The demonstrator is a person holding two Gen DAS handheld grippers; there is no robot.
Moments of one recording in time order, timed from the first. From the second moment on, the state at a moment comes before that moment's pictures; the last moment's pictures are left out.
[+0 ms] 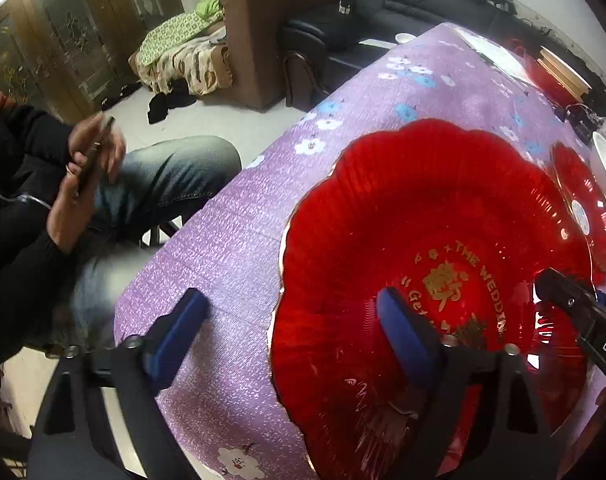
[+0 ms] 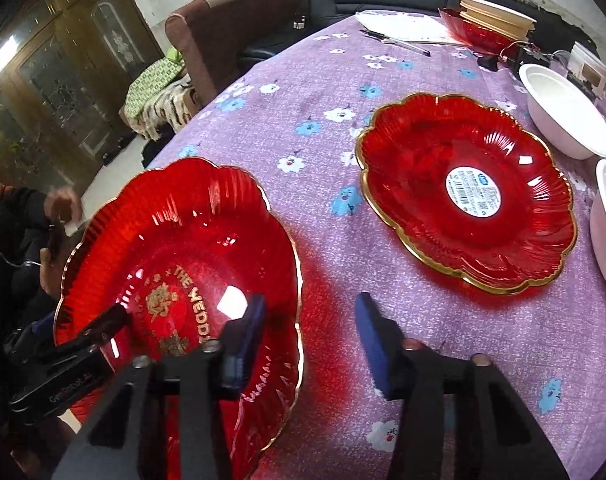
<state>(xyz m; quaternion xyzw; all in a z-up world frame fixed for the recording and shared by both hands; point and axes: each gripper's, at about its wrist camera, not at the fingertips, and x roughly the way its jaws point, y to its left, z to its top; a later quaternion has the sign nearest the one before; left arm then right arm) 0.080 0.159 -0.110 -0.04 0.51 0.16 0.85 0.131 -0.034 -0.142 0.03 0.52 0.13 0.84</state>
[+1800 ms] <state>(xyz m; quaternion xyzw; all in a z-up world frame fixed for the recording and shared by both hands) 0.003 0.118 -0.056 0.06 0.39 0.17 0.90 0.066 -0.091 -0.101 0.10 0.41 0.19 0.88</state>
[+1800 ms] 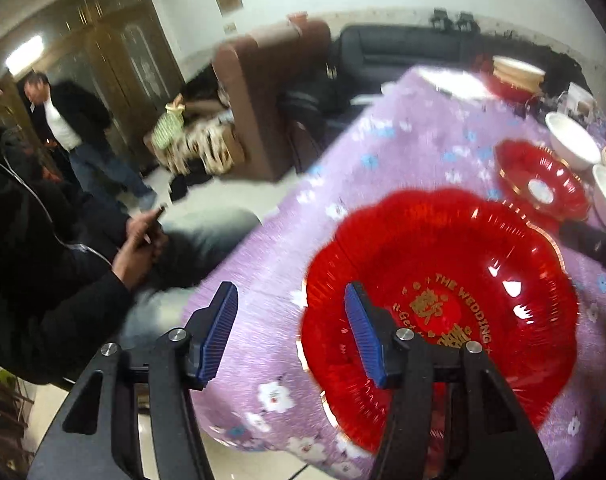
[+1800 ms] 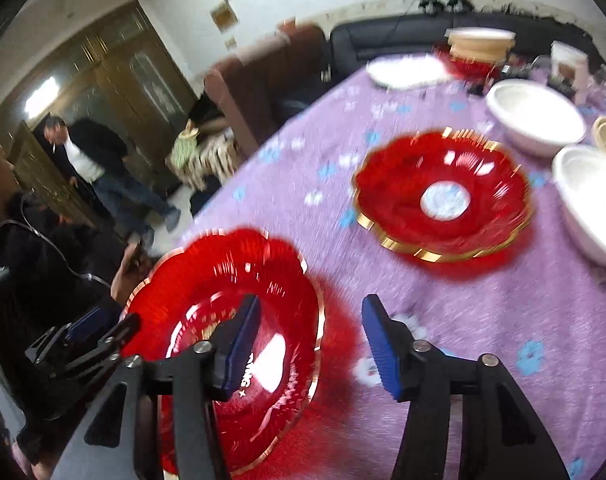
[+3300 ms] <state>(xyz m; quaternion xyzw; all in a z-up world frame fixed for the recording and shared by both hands) 0.210 0.012 -0.048 -0.13 0.56 -0.02 0.82 0.129 -0.231 -0.120 0.34 0.43 0.17 0.82</state>
